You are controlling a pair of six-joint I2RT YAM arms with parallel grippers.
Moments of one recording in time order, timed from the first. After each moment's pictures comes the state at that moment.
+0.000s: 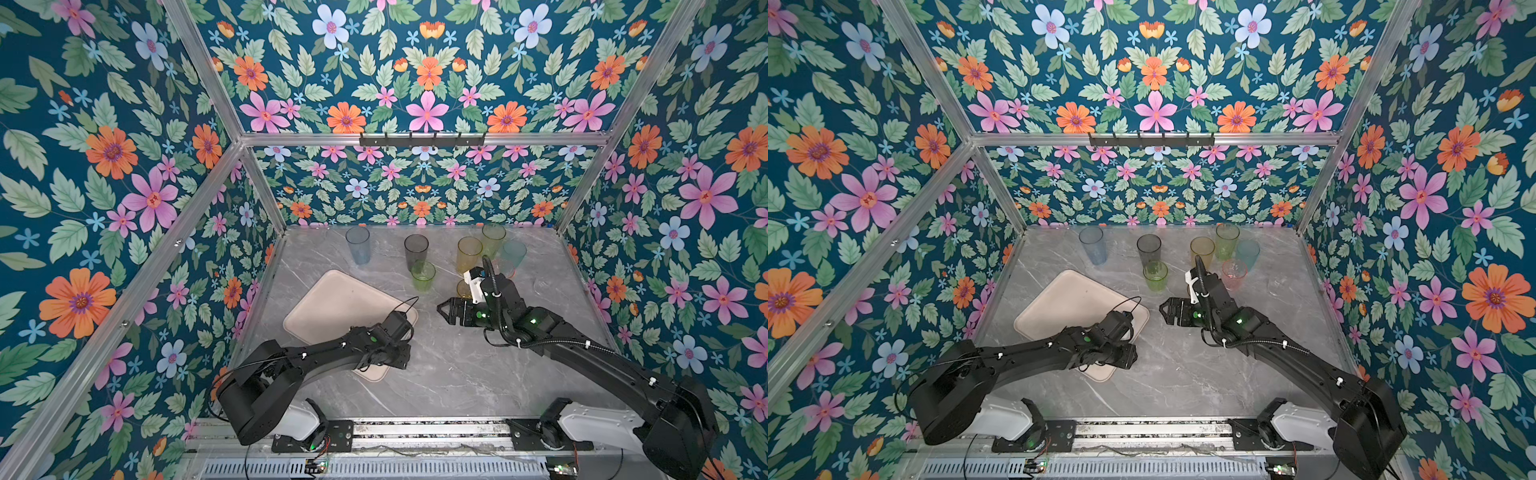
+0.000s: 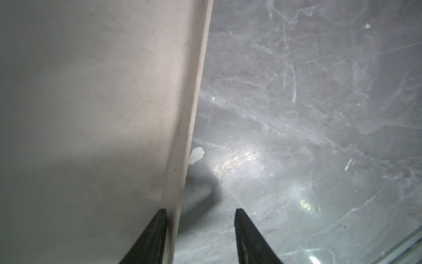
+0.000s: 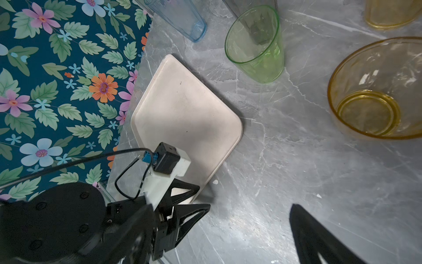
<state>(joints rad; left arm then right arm) -0.89 1.44 0.67 -0.35 0.06 -0.54 0.67 1.18 0.88 -0.36 -0.16 0.67</state>
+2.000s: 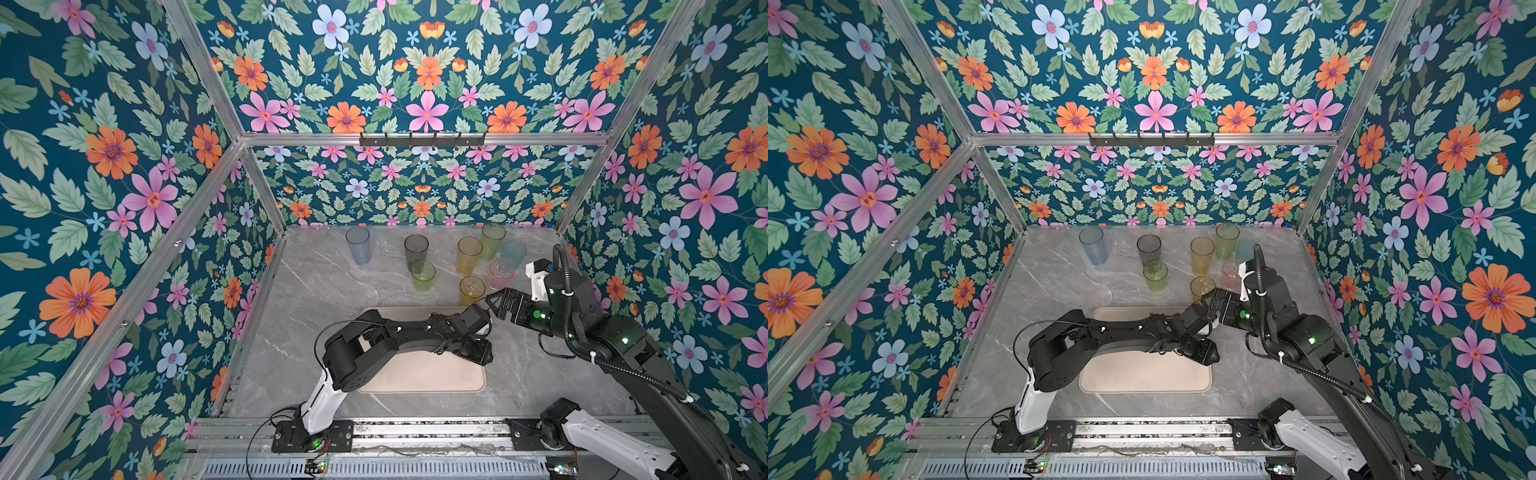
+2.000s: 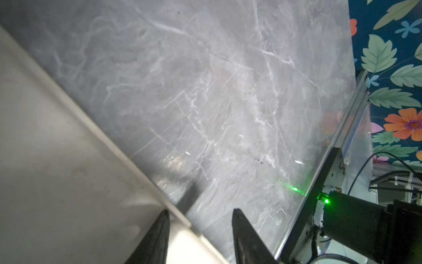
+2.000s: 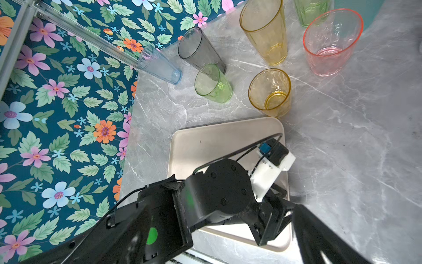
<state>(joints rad) -1.14 2.08 1.37 -0.22 0.32 -0.62 0.53 0.89 1.17 -0.95 -0.05 0.74</state>
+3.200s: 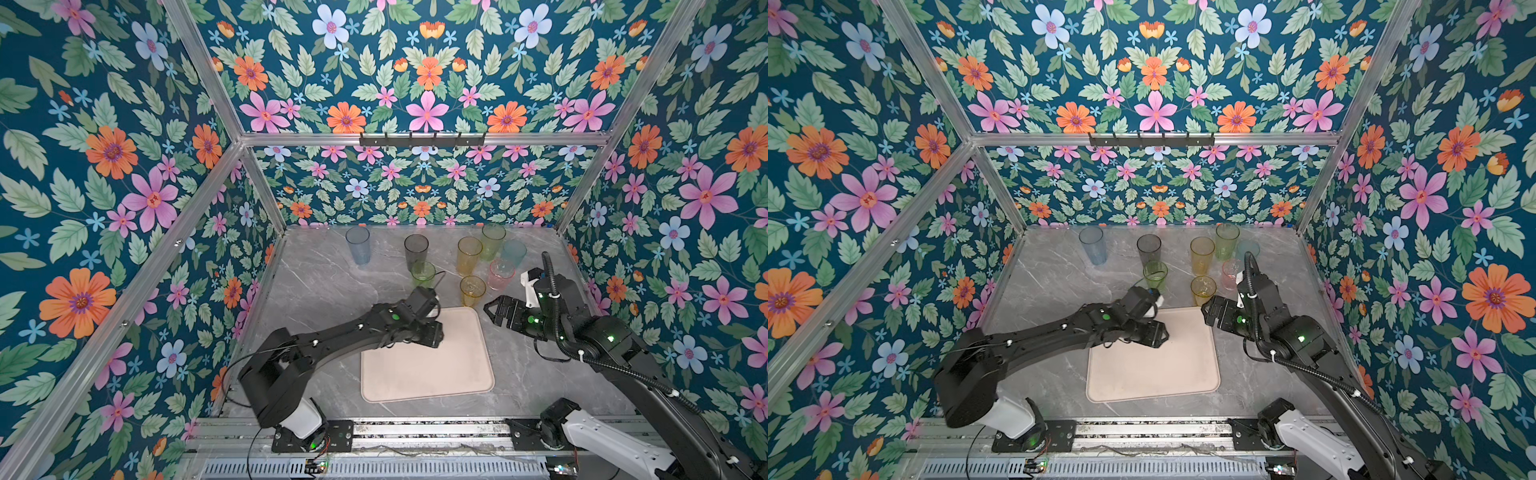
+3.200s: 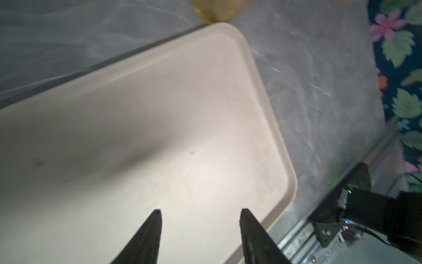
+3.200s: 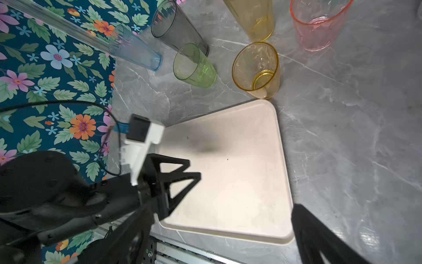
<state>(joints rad) -0.91 1.49 0.98 -0.47 0.10 -0.59 0.53 0.89 1.07 -0.94 -0.06 0.76</state>
